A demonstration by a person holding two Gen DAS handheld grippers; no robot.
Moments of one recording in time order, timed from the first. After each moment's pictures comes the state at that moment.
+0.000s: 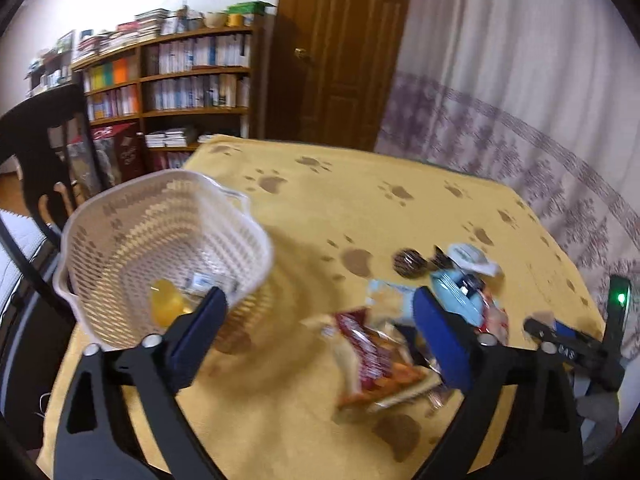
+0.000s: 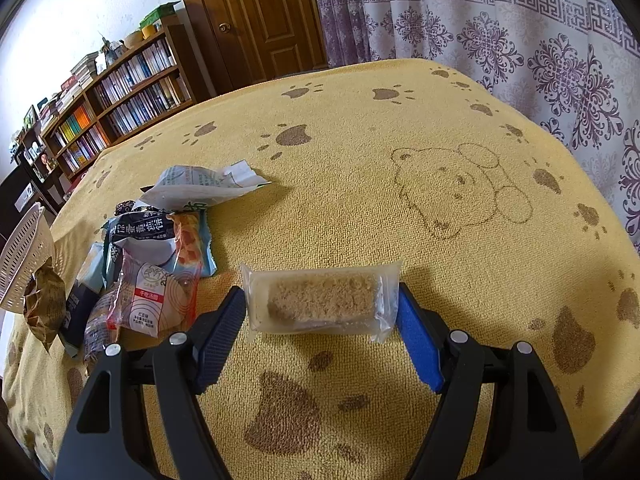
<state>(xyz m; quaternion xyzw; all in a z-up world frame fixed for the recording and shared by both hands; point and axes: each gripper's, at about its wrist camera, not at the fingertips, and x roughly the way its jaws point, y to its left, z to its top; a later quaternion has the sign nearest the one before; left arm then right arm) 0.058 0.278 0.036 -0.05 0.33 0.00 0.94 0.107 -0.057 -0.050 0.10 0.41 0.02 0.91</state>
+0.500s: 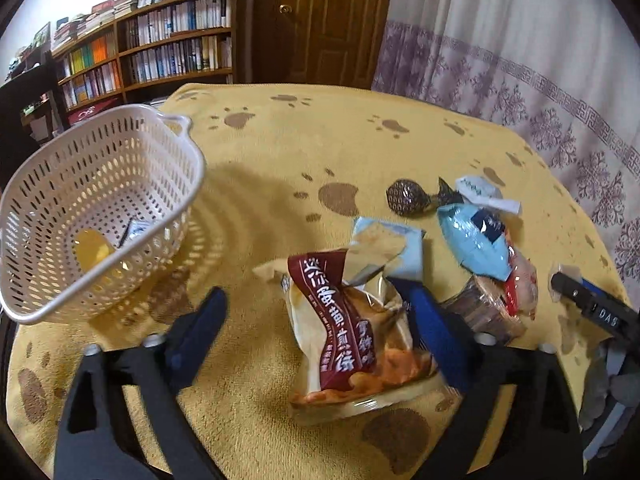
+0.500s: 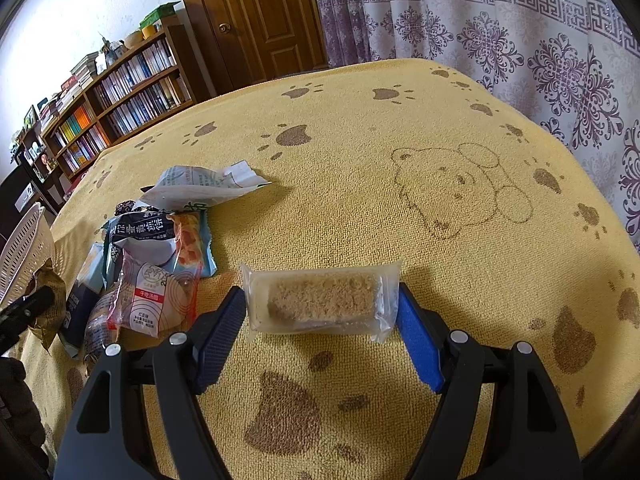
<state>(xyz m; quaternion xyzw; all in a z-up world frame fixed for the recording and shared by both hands) 0.089 0.258 -0.026 -0.04 0.41 -0.01 0.91 0.107 -0.057 -0.050 0.10 0.41 0.02 0.91</state>
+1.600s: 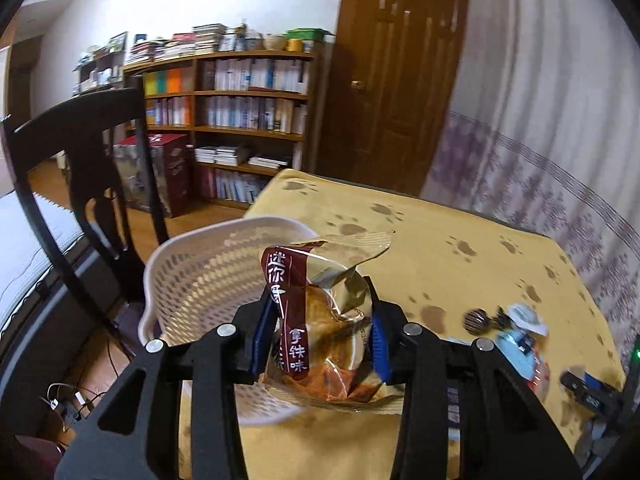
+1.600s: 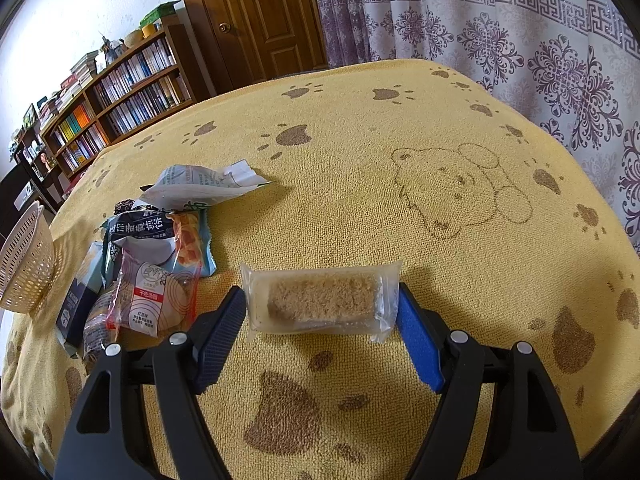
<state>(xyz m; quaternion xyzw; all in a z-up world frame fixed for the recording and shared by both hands) 0.065 0.379 0.063 -0.10 0.27 0.11 0.95 0.107 -0.057 -0.050 0.10 0.41 0.02 0.91</state>
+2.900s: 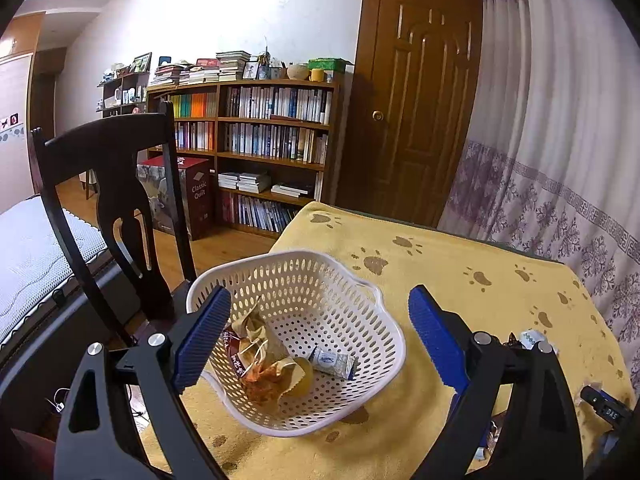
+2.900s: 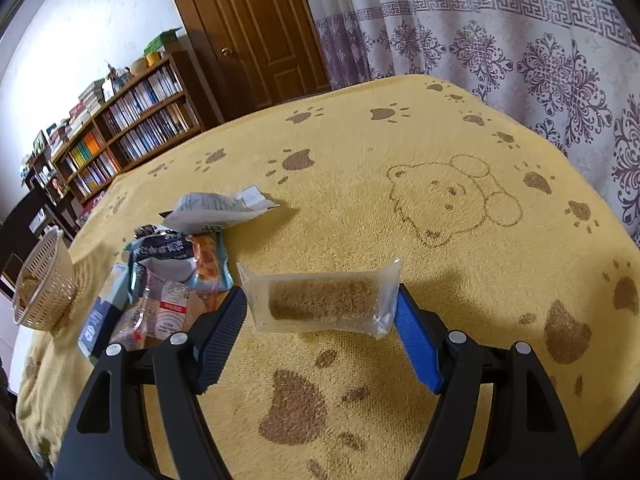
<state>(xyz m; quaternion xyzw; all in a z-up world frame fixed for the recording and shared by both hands) 0.041 0.372 0.081 -0.09 0.22 0.14 0.96 0.093 -0.069 -0.036 0.14 0.37 0.03 0.92</state>
